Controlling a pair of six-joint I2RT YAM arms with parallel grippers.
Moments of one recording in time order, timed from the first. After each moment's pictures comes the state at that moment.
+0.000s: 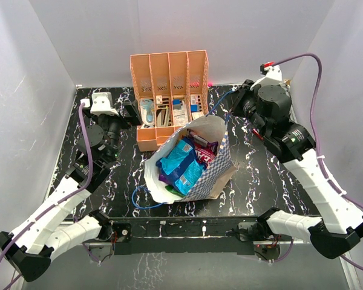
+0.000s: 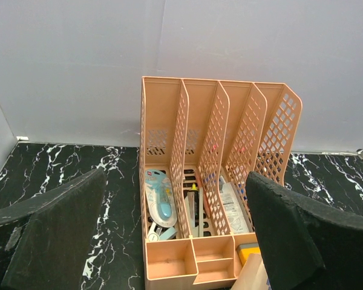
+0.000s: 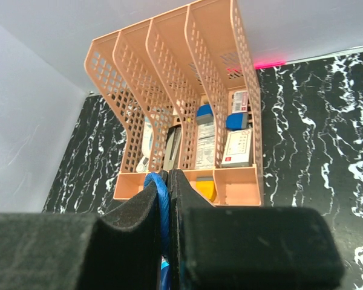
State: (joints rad) left arm -0.64 0.88 0.95 0.11 -0.57 -0.02; right arm 0.53 1.13 1.46 -0.49 0.25 0.50
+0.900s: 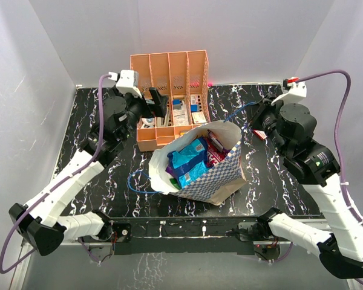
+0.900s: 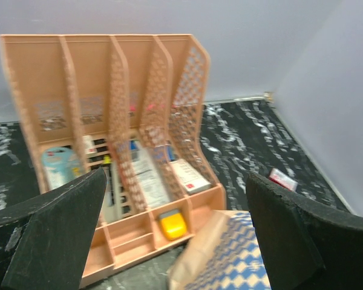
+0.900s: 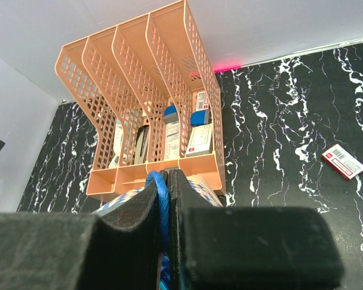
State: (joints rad) left arm -0.63 1.15 1.20 -0.08 -0.29 -0.23; right arm 0.53 0.93 1.39 -0.62 0.36 0.45
